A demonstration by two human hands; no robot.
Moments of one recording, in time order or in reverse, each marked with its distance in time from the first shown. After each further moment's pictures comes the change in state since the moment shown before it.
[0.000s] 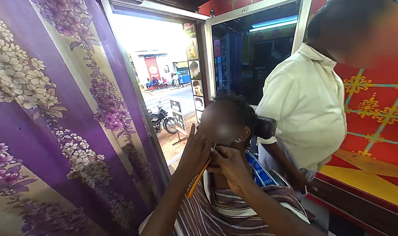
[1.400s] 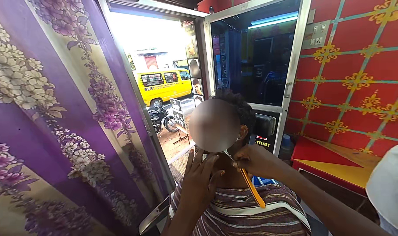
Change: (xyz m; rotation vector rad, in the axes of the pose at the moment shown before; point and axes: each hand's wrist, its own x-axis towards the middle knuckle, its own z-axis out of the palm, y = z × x) left_hand -0.080 0.017 0.043 0.370 0.207 0.092; right_hand 0.007 -0.063 -0.083 -1.286 -0.437 0.085
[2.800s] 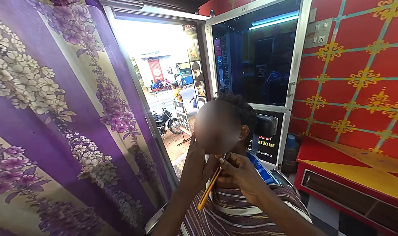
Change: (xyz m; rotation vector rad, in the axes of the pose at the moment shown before) left_hand 0.052 -0.015 -0.021 -0.356 -0.103 -0.080; right_hand 0.006 -0.028 0.078 1.238 0.283 -0.130
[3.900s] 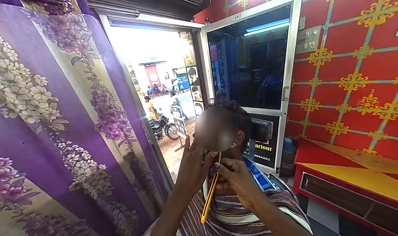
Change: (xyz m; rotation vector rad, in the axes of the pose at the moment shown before) left_hand 0.014 -0.010 0.002 0.166 -0.026 0.009; right_hand 0.007 0.002 0.001 -0.025 0.059 0.002
